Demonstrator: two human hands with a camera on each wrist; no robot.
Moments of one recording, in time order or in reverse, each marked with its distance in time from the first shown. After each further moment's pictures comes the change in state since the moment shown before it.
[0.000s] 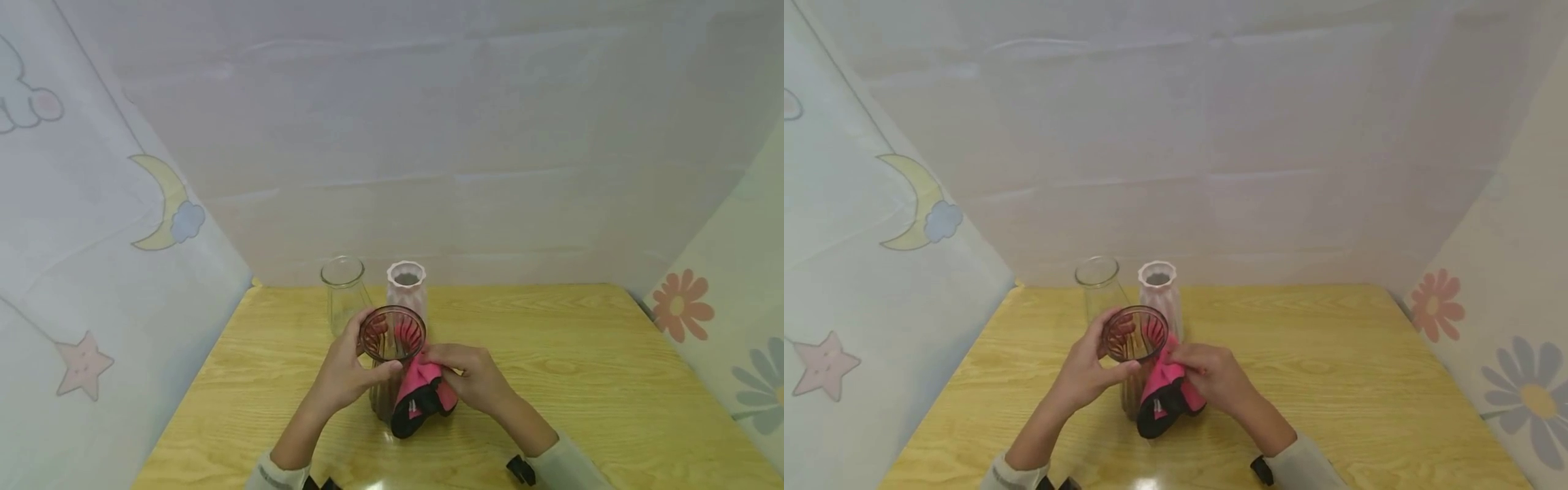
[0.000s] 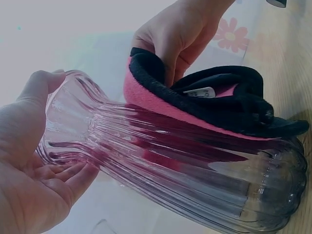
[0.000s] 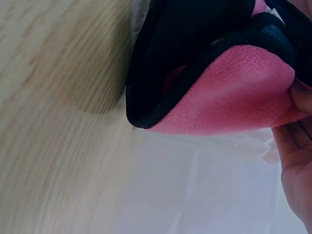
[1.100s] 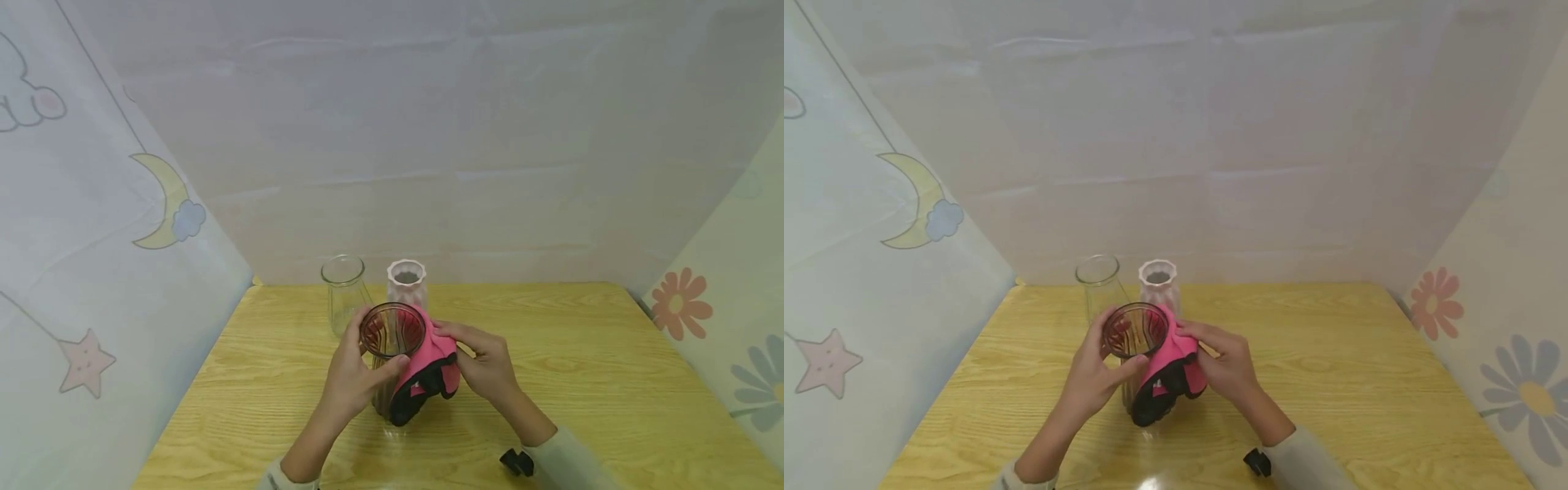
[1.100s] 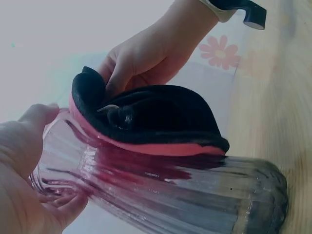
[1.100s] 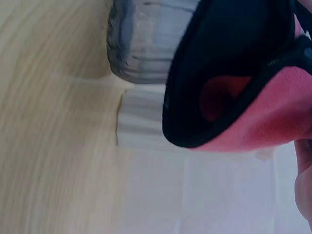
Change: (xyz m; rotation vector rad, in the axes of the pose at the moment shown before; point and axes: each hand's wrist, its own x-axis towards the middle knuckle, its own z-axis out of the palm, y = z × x) left_hand -0.010 0.008 0.020 0.041 0.181 -0.067; right_hand 0.010 0.002 -0.009 0.240 0.262 0.000
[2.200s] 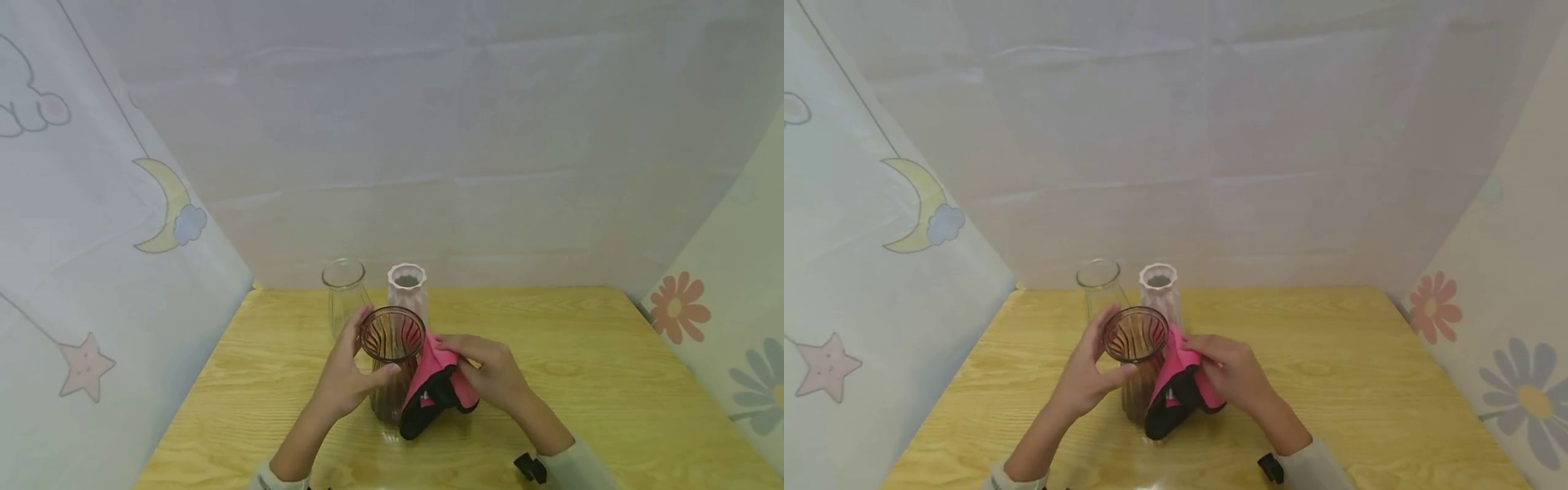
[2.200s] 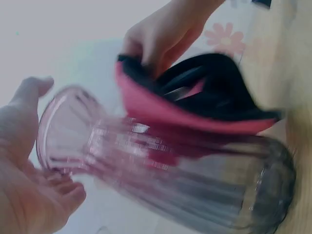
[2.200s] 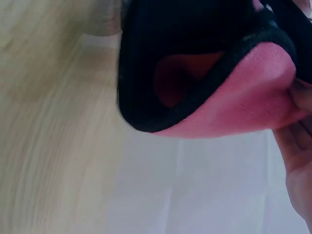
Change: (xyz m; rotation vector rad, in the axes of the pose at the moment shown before) left_hand 0.008 -0.011 -0.016 -0.091 -0.123 0.158; right_hand -0.005 -0.004 -0.015 -0.335 -0.195 -0.032
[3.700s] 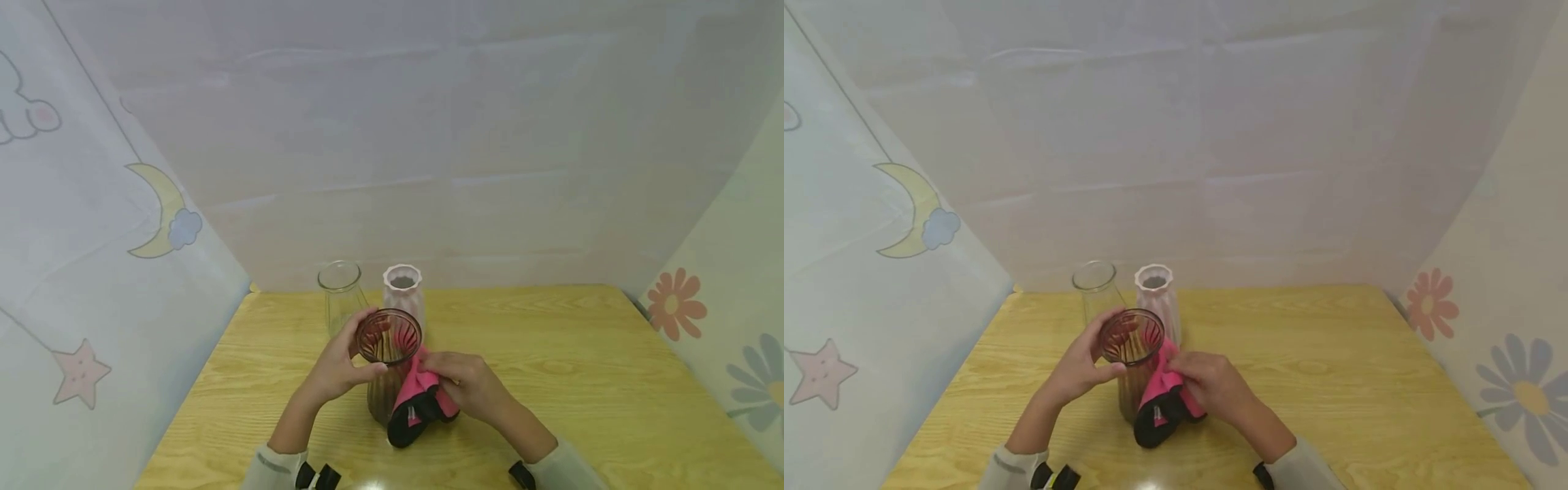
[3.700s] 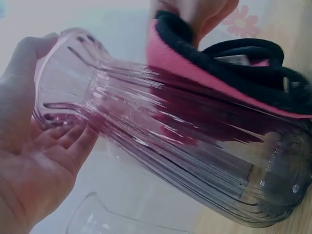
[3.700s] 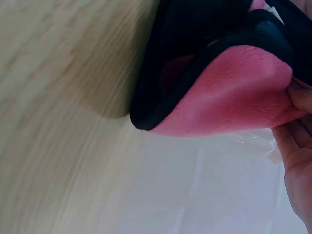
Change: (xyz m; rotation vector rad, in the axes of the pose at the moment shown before) left_hand 0.020 -0.024 -0.017 -0.144 -0.243 0.103; right_hand -0.012 -0.002 0.022 0.003 -0.111 -0.097
